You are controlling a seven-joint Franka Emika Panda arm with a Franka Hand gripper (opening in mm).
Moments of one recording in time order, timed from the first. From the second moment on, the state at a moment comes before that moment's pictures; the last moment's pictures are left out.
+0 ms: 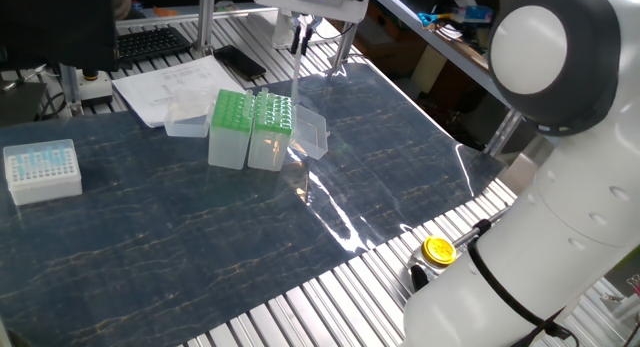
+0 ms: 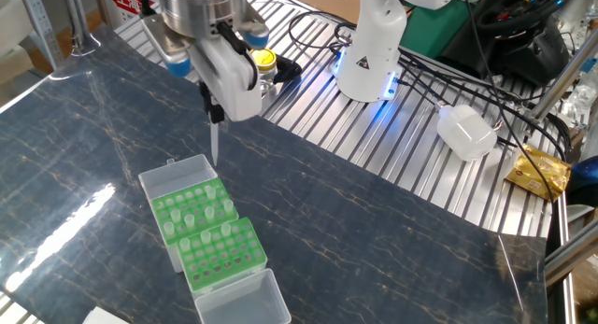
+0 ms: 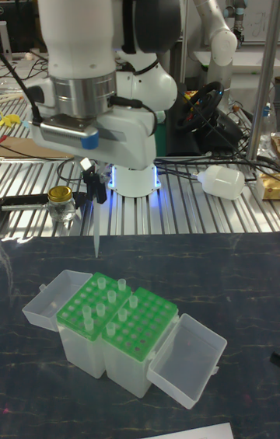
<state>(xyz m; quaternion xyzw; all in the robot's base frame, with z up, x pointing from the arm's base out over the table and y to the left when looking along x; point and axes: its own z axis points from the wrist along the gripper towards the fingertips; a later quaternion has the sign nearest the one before) 0.568 -0.058 0.382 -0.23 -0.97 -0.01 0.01</state>
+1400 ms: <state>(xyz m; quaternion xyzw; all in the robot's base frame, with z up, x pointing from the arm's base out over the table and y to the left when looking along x) 0.556 -0.063 0.346 -0.23 -0.97 -0.02 -0.01</state>
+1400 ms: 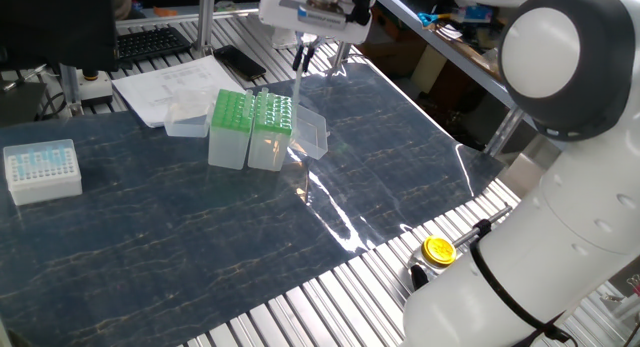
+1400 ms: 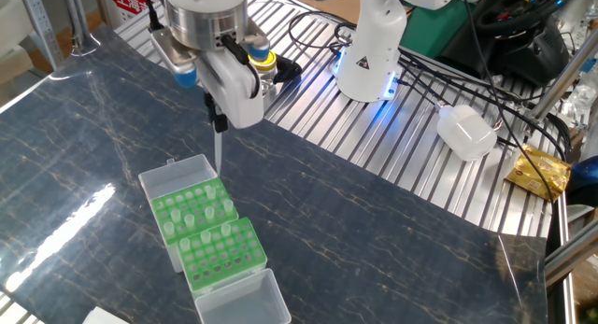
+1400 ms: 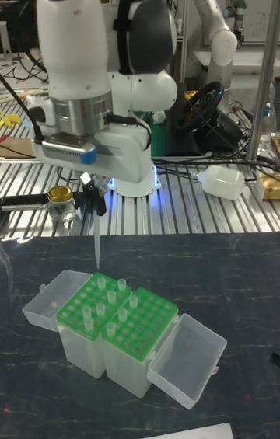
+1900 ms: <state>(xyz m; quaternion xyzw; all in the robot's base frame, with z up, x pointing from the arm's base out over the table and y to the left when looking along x) 0.557 -0.059 0.337 -0.23 -0.97 -0.03 -0.02</state>
